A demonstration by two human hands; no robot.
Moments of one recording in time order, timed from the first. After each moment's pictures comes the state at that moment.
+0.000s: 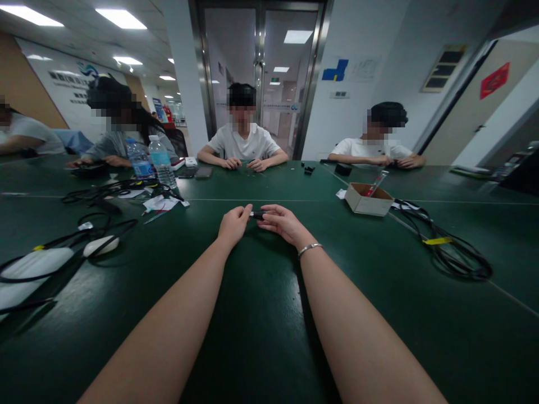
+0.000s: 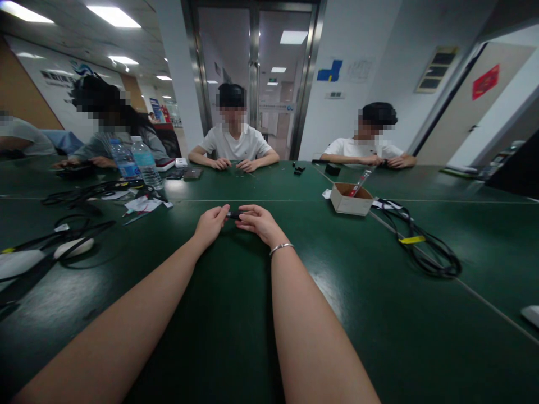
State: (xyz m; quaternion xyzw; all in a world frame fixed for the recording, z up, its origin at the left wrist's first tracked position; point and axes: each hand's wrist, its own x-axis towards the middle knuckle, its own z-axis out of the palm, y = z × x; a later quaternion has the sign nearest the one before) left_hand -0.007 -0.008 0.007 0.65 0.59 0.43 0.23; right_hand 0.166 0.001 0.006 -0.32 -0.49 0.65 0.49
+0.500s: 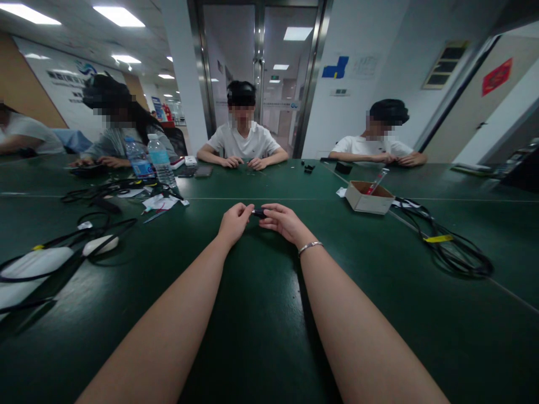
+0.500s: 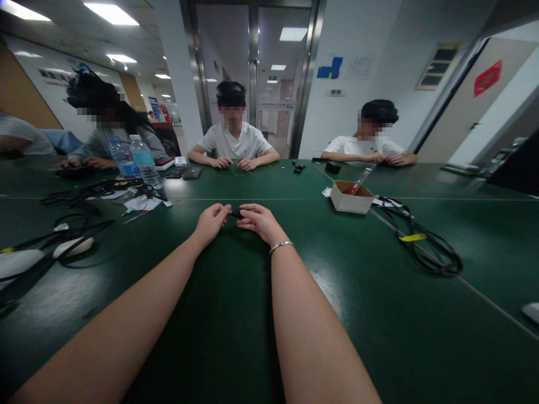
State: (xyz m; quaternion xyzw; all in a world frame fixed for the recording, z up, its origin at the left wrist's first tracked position) left_hand -0.008 0.007 -0.010 0.64 0.52 0.49 0.27; right_hand 0.165 0.000 0.009 -0.34 -0.46 0.66 0.49
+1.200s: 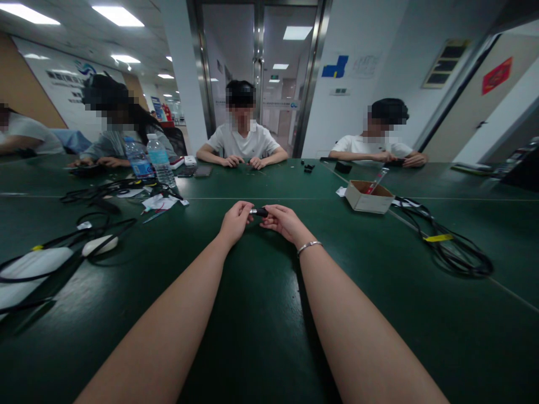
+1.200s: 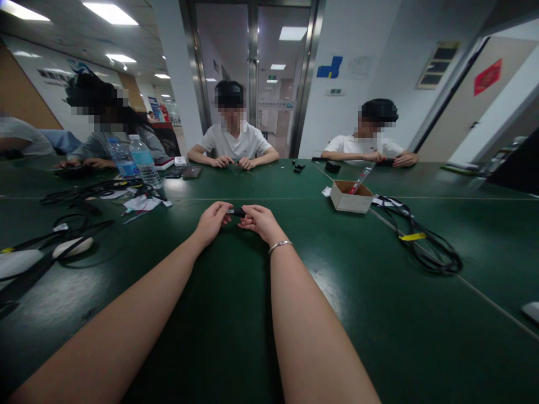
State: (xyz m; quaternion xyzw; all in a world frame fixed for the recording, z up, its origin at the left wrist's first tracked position) left_hand -0.003 0.004 -0.006 0.63 0.46 0.53 0.34; right_hand 0.162 -0.004 0.014 -0.36 -0.42 0.66 0.50
